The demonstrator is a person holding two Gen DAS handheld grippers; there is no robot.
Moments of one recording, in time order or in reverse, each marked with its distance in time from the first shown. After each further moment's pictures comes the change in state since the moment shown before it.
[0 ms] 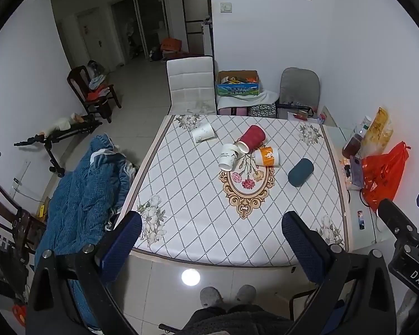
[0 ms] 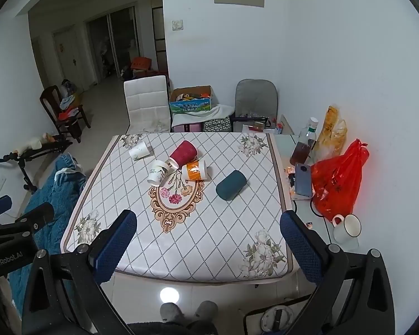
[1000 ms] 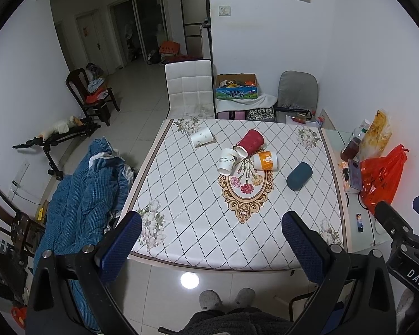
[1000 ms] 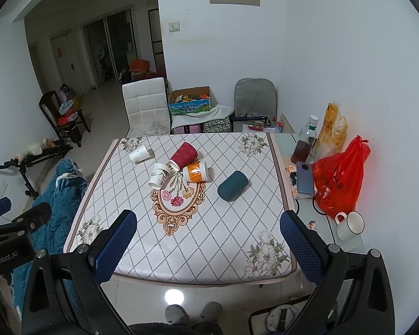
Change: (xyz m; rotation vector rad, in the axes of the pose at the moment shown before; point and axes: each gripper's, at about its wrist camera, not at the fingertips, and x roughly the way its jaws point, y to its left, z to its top) left arm -0.007 0.004 0.015 -0.011 -0.006 -0.002; right arm 0.011 -0.005 -0.004 0.005 0.001 0.014
